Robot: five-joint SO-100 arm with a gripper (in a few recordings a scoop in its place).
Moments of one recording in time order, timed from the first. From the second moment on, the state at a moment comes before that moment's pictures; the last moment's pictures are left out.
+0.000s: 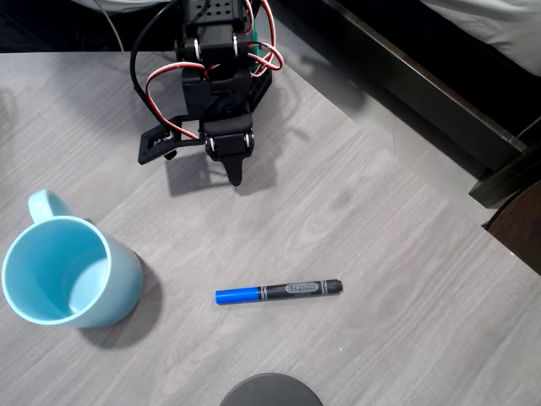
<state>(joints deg) -4.7 189.8 177.4 70.0 -1.0</state>
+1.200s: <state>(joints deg) -9.7 137.4 120.6 64.4 2.2</state>
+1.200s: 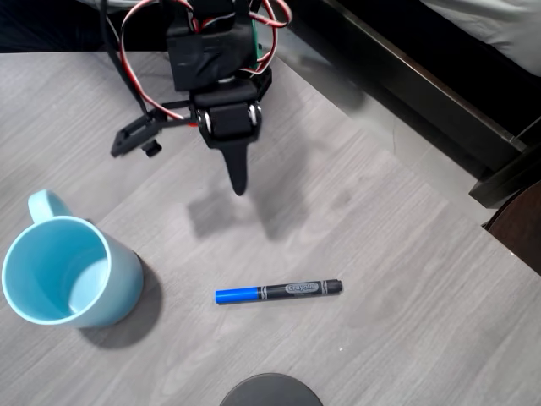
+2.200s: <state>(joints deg) -13.6 75.2 96.9 54.8 13.5</state>
